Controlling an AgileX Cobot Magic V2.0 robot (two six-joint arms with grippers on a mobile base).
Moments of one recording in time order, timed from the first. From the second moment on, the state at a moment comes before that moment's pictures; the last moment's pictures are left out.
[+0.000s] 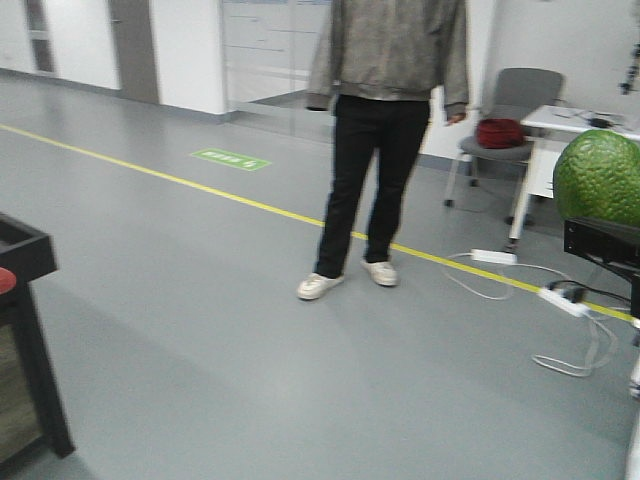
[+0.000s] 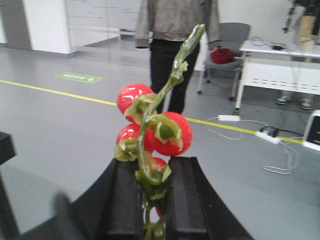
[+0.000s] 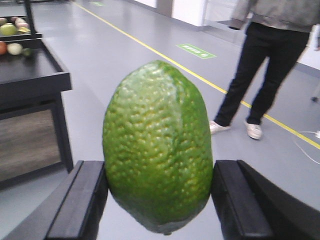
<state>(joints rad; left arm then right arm) -0.20 0.84 -1.05 0.06 0.41 -0.06 0.19 0.89 -1.13 0.29 0.55 -0.33</state>
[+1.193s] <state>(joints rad) -0.20 0.84 -1.05 0.06 0.41 -0.06 0.19 0.89 -1.13 0.29 0.55 -0.33</state>
